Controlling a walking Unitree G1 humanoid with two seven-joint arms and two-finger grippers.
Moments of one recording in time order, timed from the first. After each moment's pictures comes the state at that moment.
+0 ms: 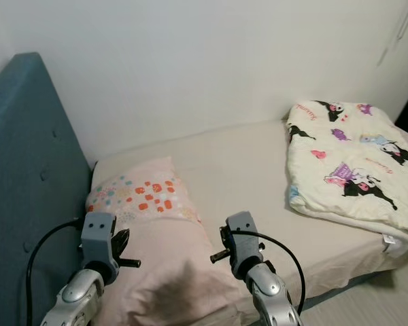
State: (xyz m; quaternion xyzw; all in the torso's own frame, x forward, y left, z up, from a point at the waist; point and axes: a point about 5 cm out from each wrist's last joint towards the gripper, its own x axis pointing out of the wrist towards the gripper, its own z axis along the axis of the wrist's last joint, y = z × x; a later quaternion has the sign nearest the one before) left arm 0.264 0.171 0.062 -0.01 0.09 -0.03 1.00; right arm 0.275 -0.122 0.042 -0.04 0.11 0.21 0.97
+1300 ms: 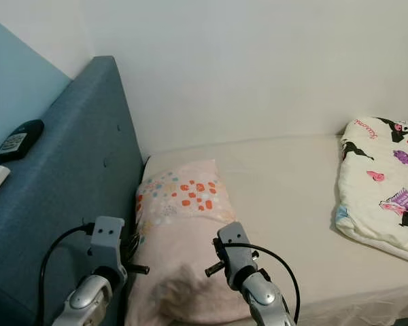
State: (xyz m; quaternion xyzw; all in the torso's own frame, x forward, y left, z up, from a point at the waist) left arm 0.258 0.156 0.053 -0.02 0.09 -0.07 0.99; right arm 0.267 -0.111 0.028 -0.06 0.11 0.24 0.96
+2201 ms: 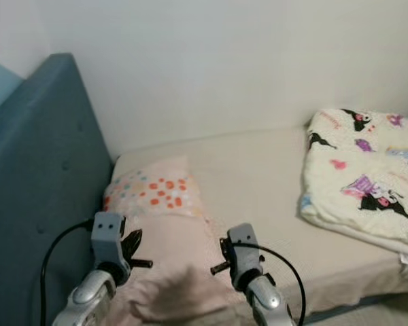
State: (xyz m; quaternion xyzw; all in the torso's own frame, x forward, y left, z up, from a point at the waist) left arm 0.262 0.150 0.062 -0.05 0.10 -0.05 0.99; right arm 0.262 -0.119 0.024 -0.02 0.11 0.21 0.97
